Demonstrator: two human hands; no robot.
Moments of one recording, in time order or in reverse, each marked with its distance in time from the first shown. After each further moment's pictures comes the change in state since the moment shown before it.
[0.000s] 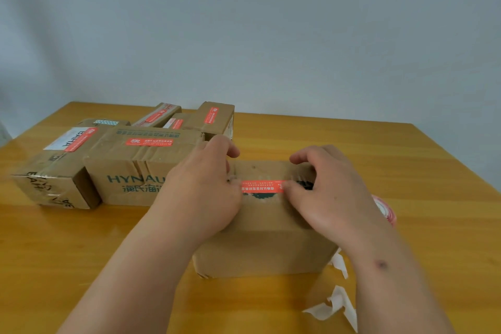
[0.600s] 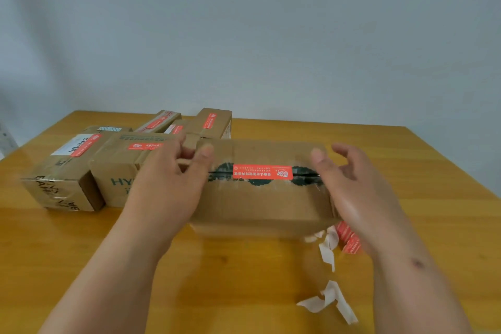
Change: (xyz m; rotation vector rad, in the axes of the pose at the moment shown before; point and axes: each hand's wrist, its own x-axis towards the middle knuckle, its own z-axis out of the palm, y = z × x) left_hand -0.018 -0.007 -0.015 -0.415 0.201 -0.174; right_hand -0.019 0.015 -0.029 0.393 0.024 0.268
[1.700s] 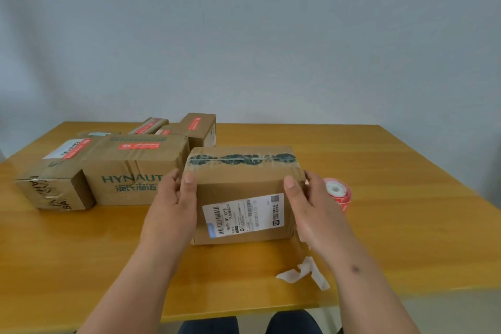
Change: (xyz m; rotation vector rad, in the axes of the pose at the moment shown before) left_hand -0.041 -0.037 0.034 -0.069 -0.004 -0.202; right_hand -0.032 0.047 0.019 -0.021 -0.084 0.032
